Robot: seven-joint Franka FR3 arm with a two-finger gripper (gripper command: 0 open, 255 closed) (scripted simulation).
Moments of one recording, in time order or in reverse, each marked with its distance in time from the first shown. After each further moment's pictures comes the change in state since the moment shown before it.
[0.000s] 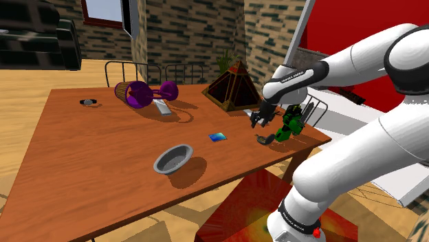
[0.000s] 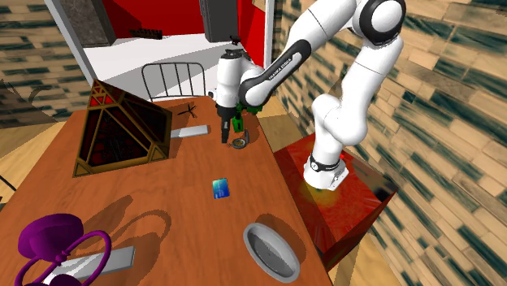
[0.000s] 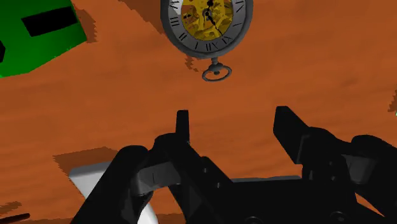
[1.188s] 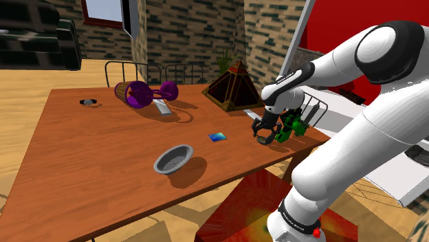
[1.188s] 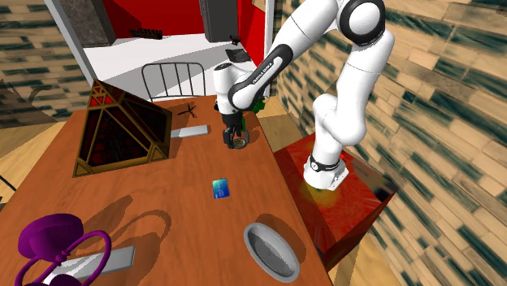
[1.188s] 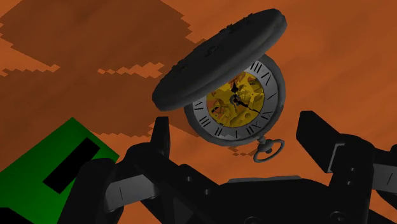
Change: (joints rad) arm -0.045 0.162 -0.031 0.049 0.133 -0.136 0.213
